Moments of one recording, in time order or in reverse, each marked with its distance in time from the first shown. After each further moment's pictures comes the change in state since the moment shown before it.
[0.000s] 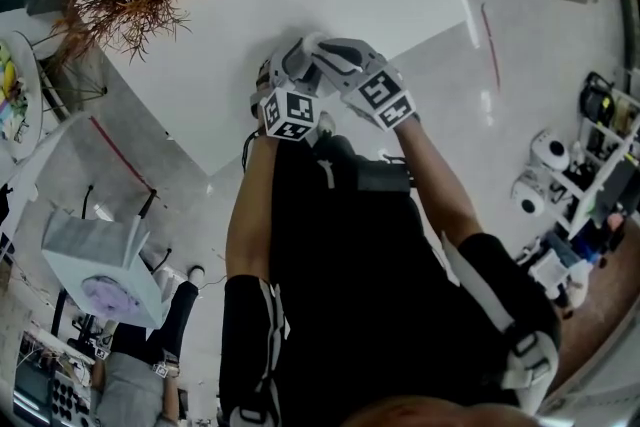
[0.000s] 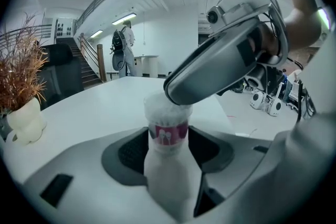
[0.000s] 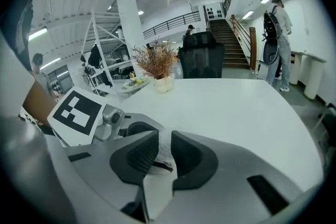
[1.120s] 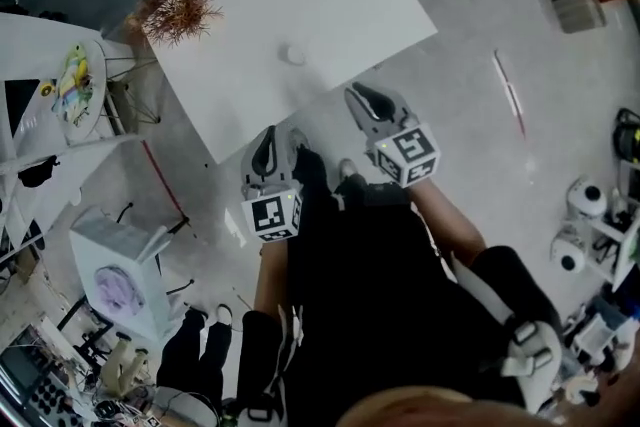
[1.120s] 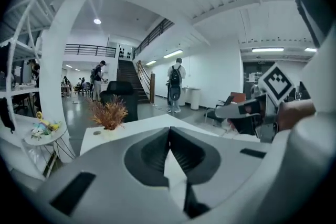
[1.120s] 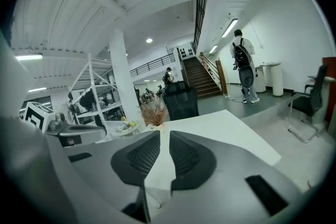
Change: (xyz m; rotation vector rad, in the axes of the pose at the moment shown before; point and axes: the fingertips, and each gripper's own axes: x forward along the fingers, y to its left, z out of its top) left arm -0.277 -0.094 0.122 -0.340 -0.311 0.505; right arm -0.243 0.050 0.025 0.162 -0.425 -0.171
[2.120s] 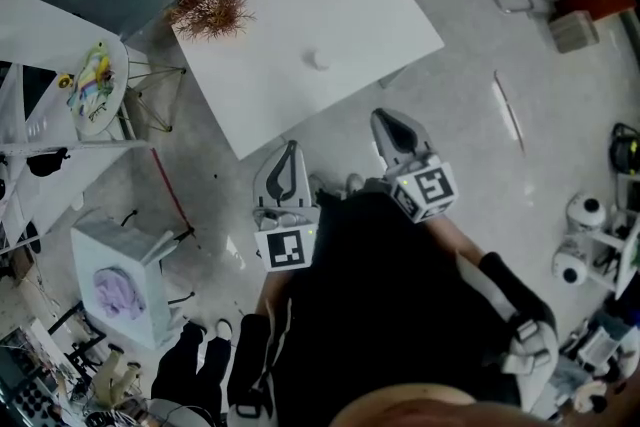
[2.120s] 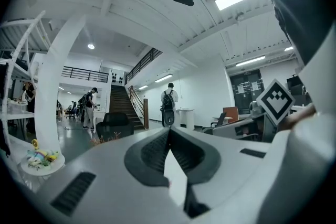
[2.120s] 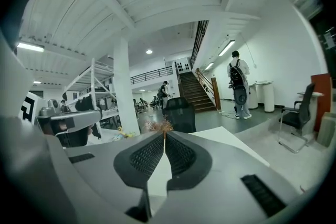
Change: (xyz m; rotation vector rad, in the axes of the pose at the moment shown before) left arm -0.110 -0.002 0.091 0.096 -0.245 -0.060; right arm -0.068 0.092 0.046 -0.047 -0.154 -0.094
